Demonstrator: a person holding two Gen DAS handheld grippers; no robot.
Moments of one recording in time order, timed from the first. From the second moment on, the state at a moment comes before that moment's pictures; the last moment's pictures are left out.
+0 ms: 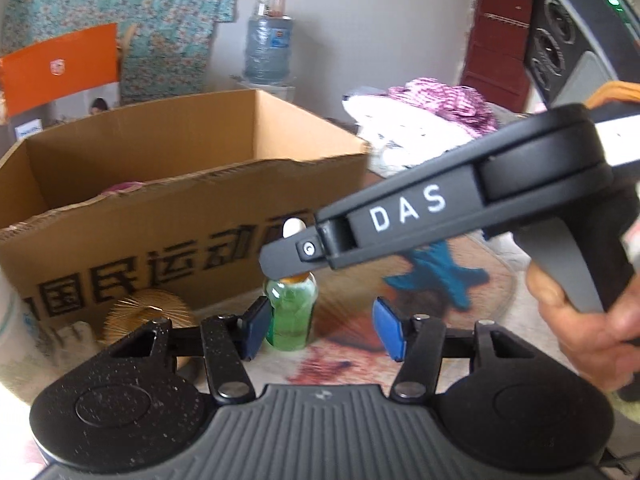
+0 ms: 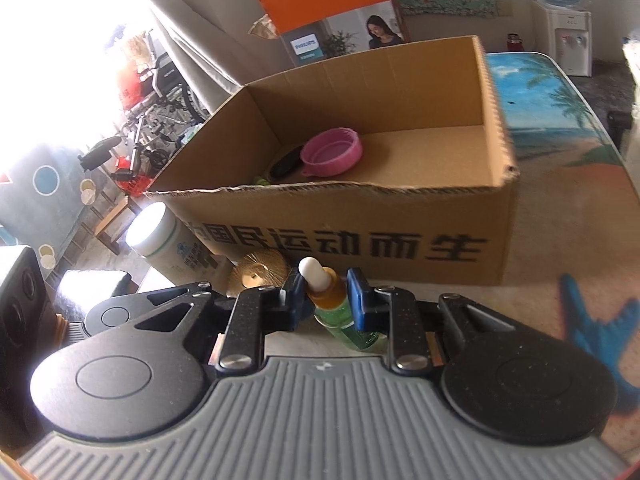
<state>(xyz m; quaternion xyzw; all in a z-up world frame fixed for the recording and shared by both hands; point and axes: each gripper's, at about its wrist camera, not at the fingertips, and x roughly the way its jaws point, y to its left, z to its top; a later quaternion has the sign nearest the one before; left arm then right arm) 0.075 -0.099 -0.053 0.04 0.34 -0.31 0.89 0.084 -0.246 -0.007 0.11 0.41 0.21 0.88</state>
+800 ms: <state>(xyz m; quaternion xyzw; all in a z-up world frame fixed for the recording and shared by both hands) 0.092 -0.125 -0.087 0.11 0.35 -0.26 0.89 0.079 -0.253 -0.006 0.10 0.41 0.21 0.88</state>
